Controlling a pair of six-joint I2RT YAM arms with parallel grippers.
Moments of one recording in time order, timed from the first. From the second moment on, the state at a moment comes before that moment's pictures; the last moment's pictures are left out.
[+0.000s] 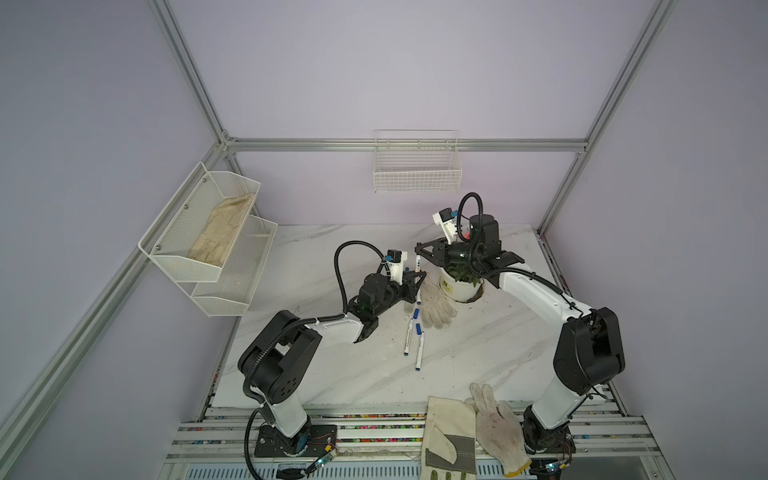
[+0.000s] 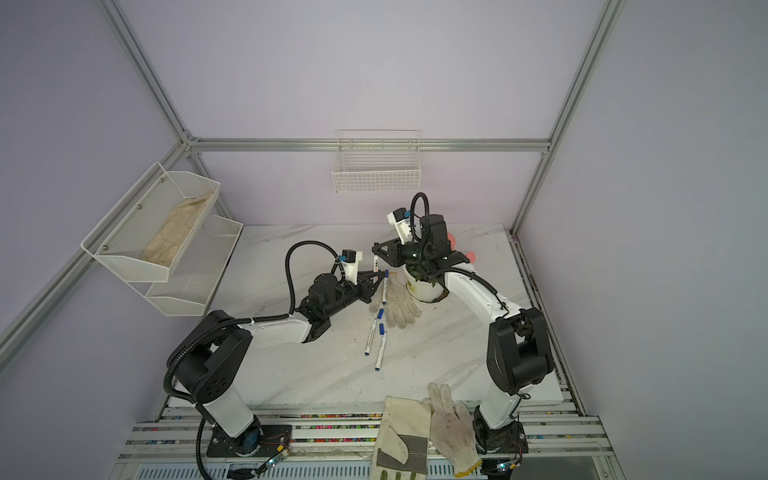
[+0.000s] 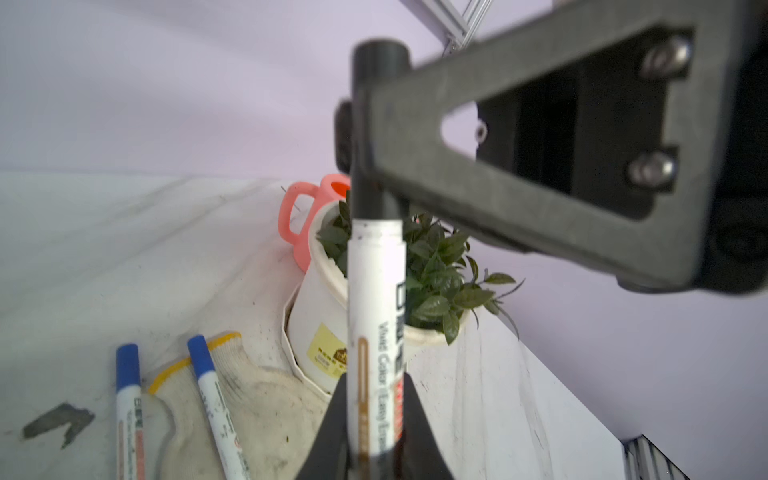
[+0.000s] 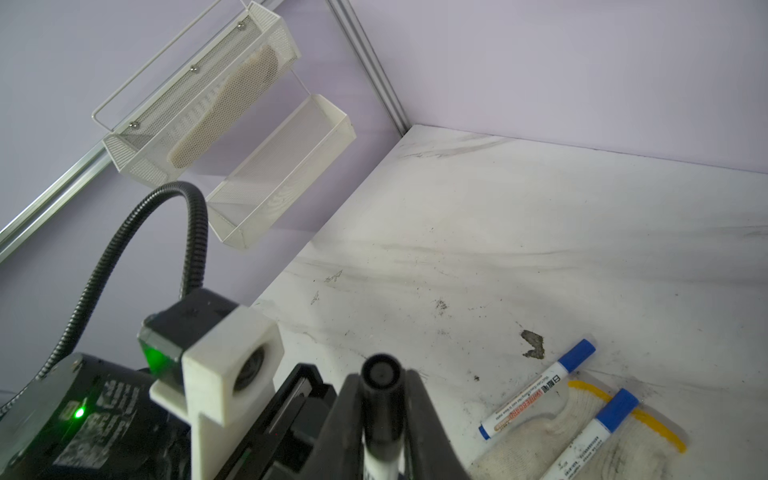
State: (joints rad) left arm -0.62 1.72 0.89 0.83 0.17 -0.45; right arm 0.39 1.69 1.38 -0.09 -0.77 0.28
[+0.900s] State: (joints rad) left arm -0.66 1.73 0.88 0.94 0.11 -0.28; right arm 0.40 1.65 1.44 -0.15 -0.73 0.28
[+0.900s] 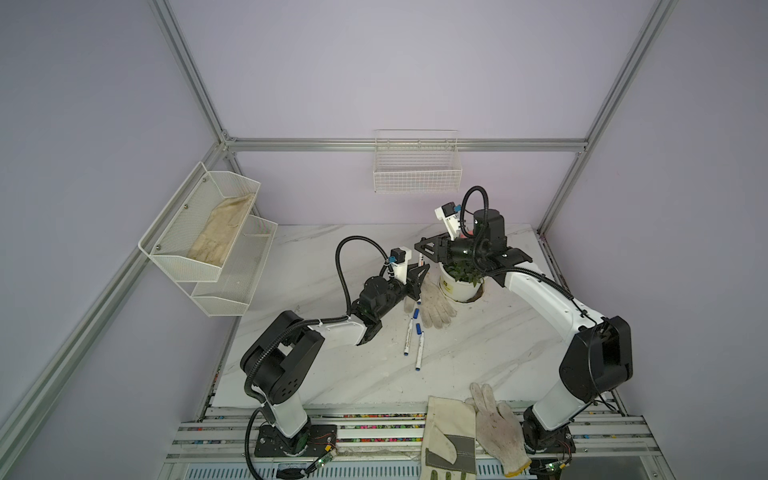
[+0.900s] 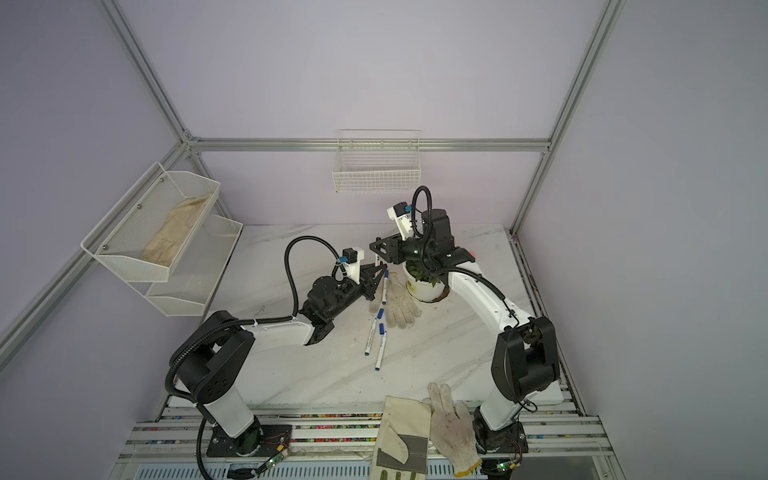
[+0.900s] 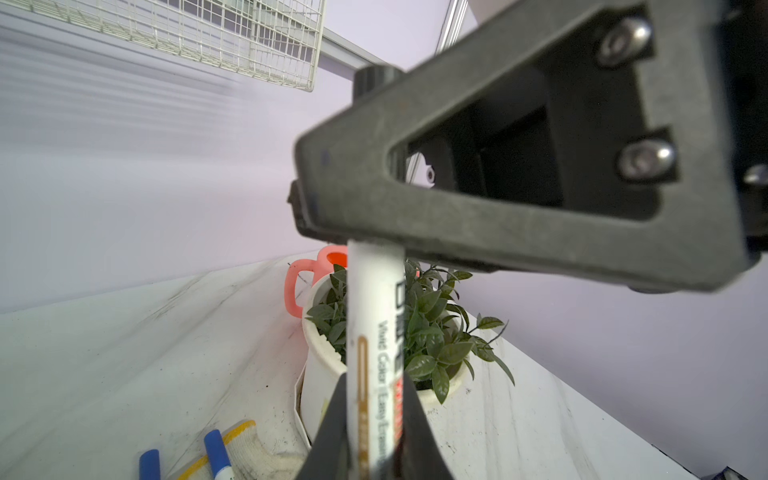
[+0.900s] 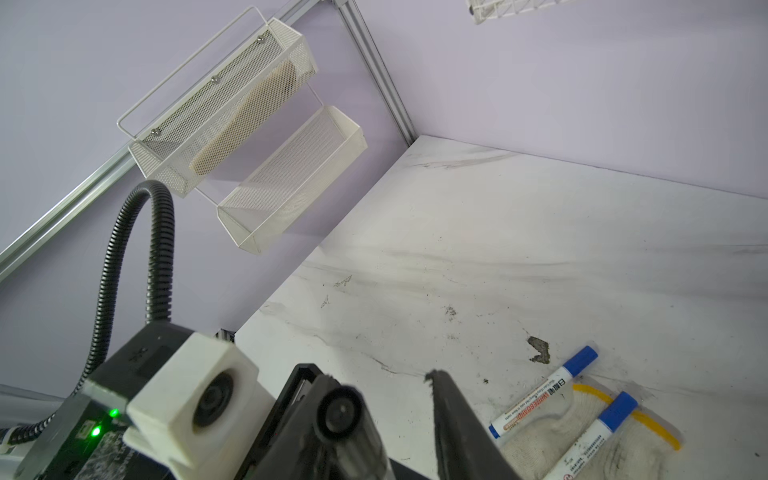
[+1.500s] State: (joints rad) left arm -0.66 1.73 0.88 0.93 0.12 -0.28; right arm 0.39 1.65 1.45 -0.14 -0.70 0.29
